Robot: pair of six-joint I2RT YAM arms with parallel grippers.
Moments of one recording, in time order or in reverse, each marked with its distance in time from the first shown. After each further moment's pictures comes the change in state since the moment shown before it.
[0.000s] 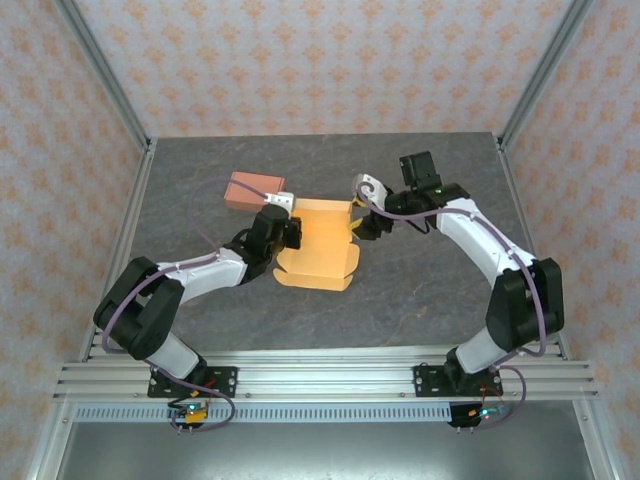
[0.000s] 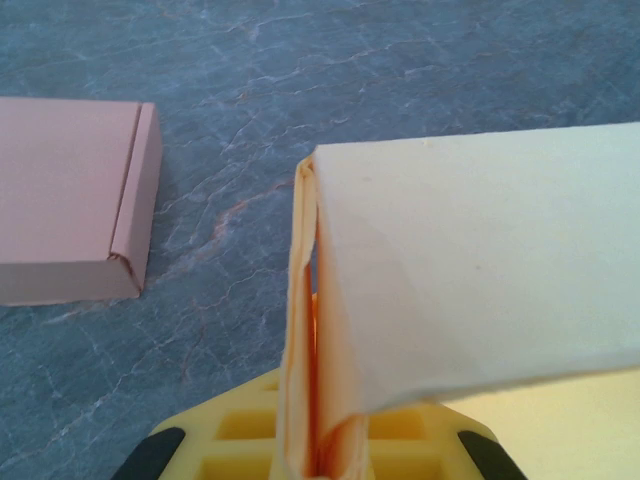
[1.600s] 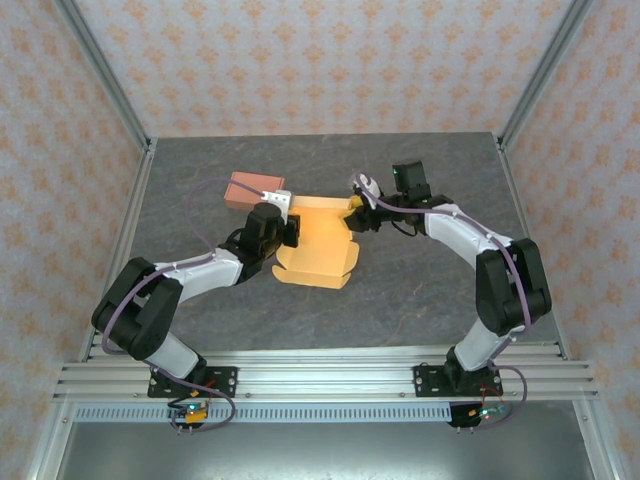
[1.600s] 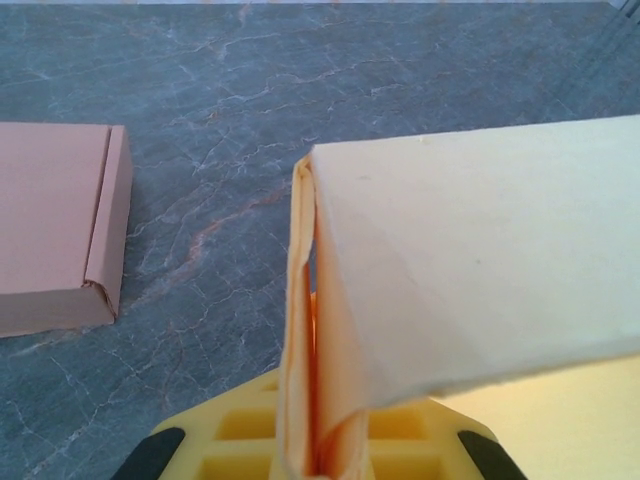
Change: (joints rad) left arm 0.040 -0.006 -0.026 0.072 0.106 0.009; right arm 0.007 0.094 -0.137 0.424 -0.062 0.356
